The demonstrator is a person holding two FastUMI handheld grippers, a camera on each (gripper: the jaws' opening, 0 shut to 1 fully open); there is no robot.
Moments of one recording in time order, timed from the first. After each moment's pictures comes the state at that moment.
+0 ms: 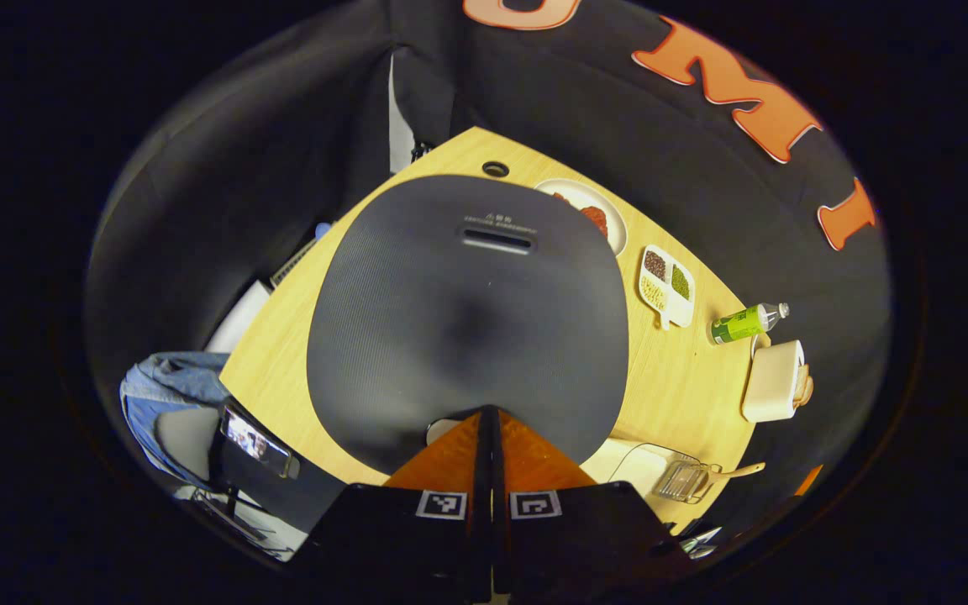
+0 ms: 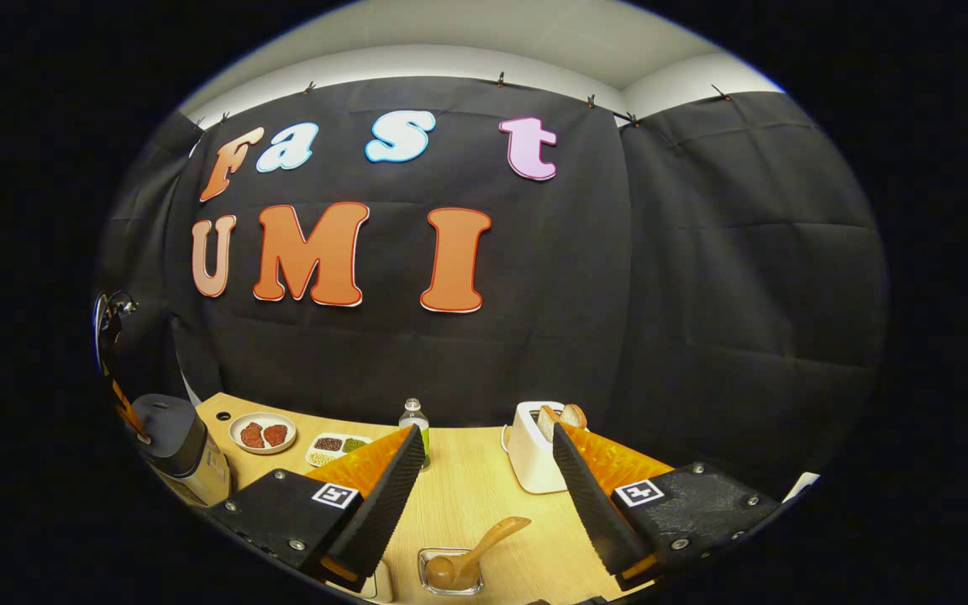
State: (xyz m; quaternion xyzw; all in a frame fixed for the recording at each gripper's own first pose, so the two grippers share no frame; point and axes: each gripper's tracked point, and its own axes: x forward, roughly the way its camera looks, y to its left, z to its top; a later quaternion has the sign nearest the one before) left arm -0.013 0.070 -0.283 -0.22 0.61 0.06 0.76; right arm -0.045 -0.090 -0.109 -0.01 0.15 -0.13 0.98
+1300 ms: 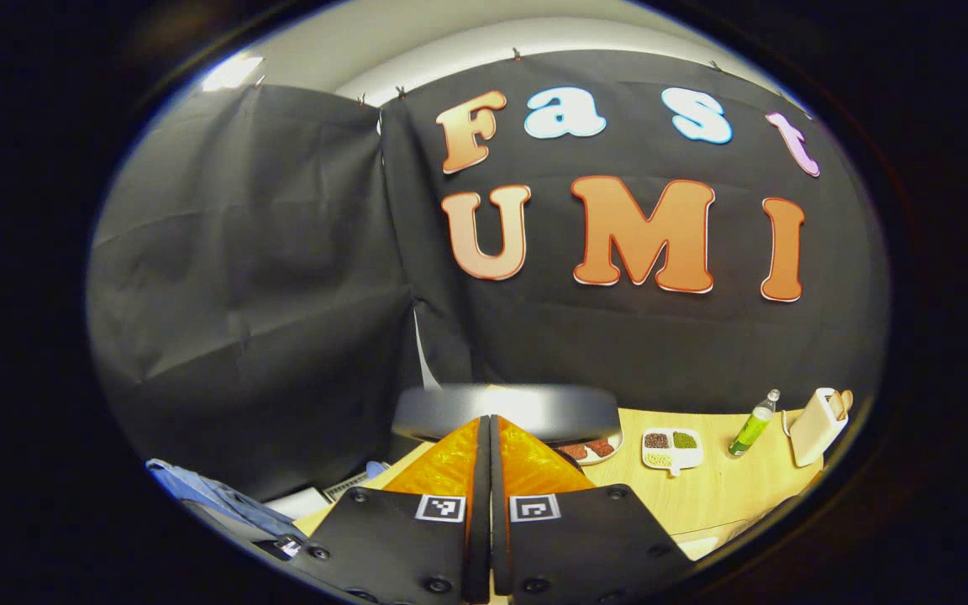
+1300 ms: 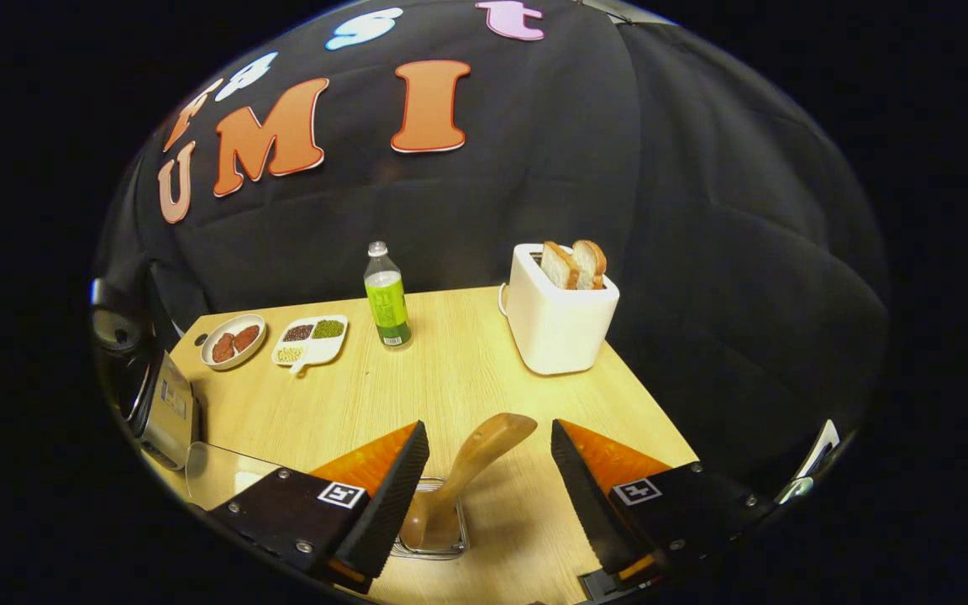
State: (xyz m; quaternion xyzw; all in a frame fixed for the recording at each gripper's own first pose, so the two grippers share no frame) left arm 0.016 0.102 -0.097 -0.03 0.18 0.13 0.97; right arm -0.057 -0.106 -0.292 0.05 0.39 -0.12 0.91
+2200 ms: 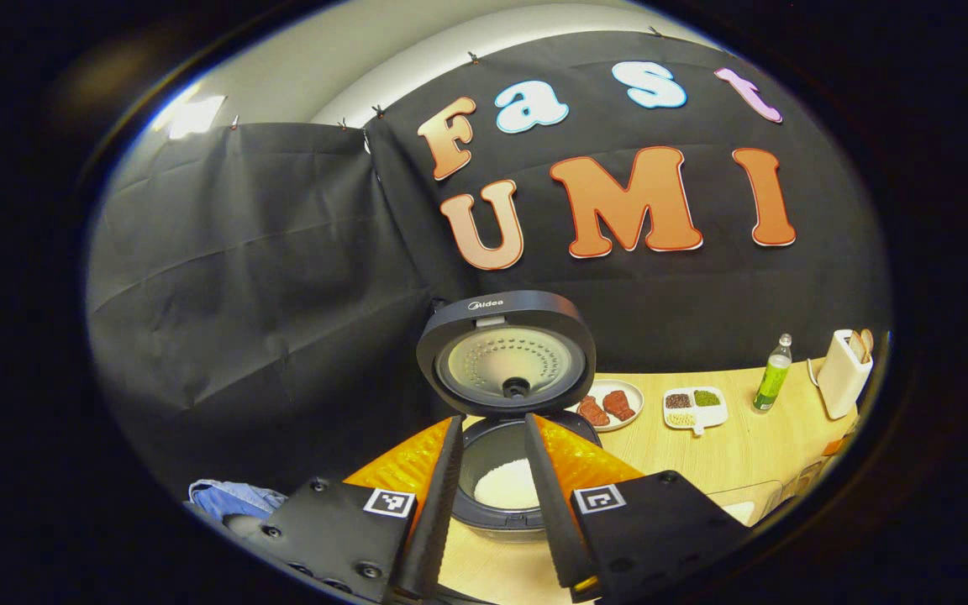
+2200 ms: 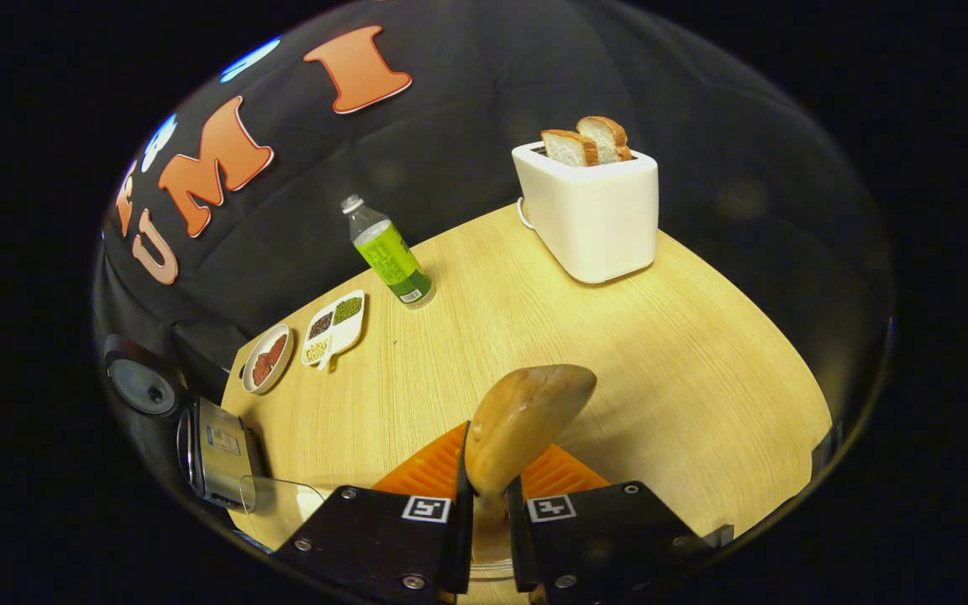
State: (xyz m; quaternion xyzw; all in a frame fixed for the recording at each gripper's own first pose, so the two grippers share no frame) left arm -0.049 0.068 -0.107 0.05 0.21 0.17 0.96; right arm -0.054 -0.068 -0.357 0.22 0.46 -0.08 0.85
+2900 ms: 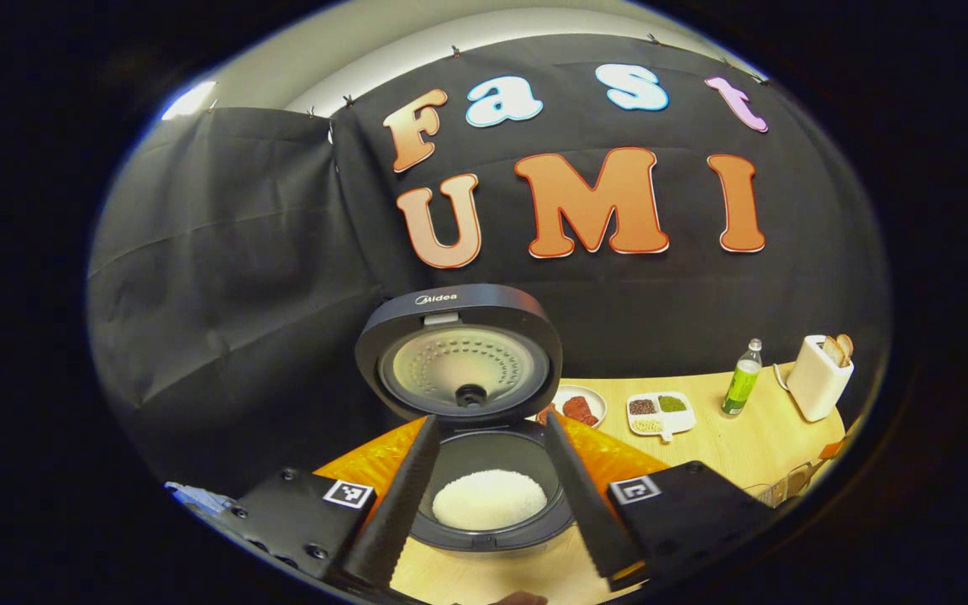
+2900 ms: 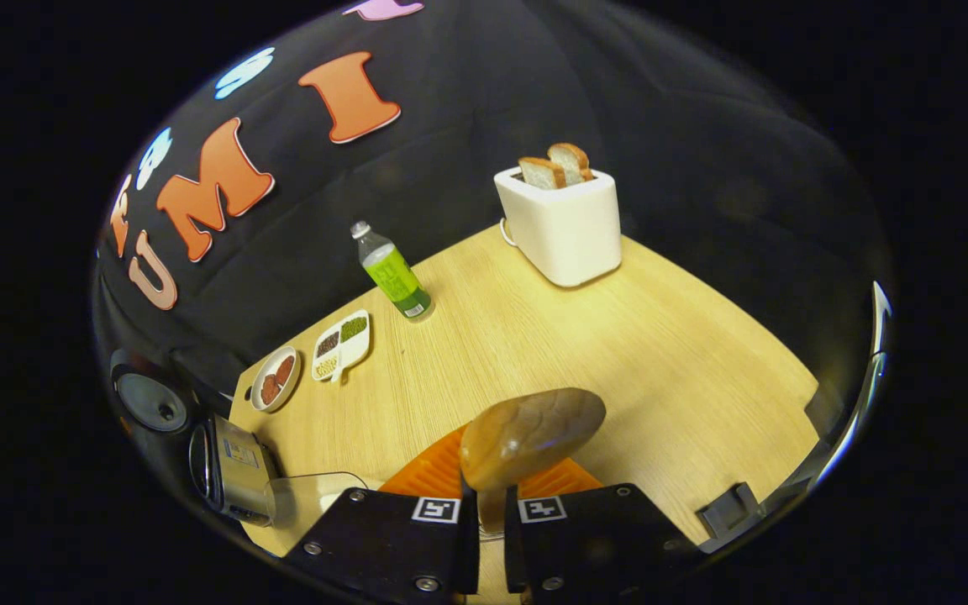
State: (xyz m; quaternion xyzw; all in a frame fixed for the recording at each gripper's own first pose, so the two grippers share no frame) left arm 0.009 0.065 -0.135 0.02 0.20 0.07 0.98; right arm -0.078 -0.059 -0.297 0.23 0.40 -0.15 0.87
